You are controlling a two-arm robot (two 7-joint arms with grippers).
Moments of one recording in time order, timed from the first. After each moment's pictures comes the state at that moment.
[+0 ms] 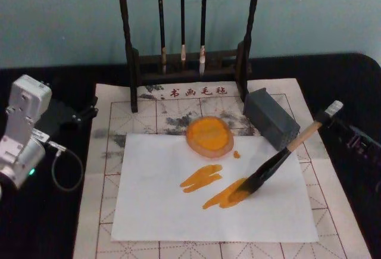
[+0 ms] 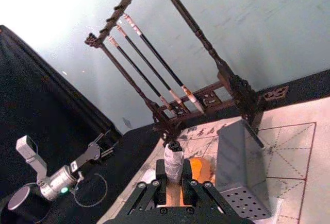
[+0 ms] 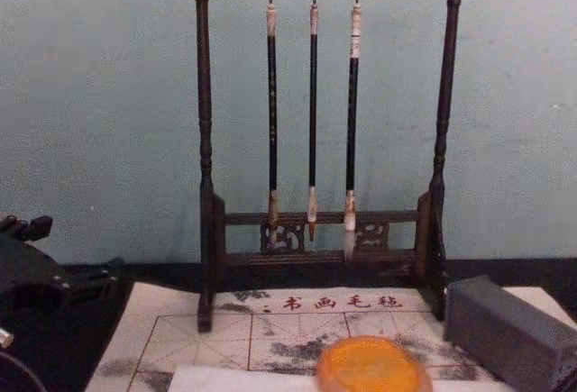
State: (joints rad) left arm -0.20 0.60 0.45 -1.41 -0.25 -0.12 0.03; right arm 0.05 0.75 -0.35 -1.40 1.34 0.07 0.72
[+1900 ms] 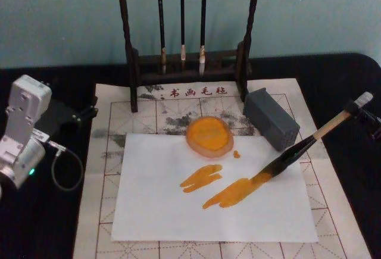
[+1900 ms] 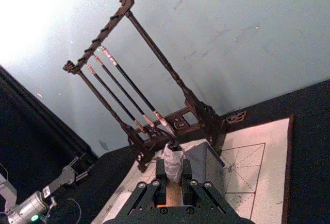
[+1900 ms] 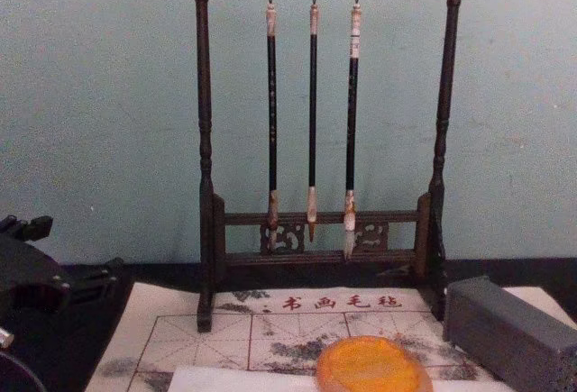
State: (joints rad) left arm -0.20 0.60 0.45 -1.41 -0.25 -0.12 0.03; right arm -0.01 0.74 -0.23 -1.40 1.34 0.03 0.67
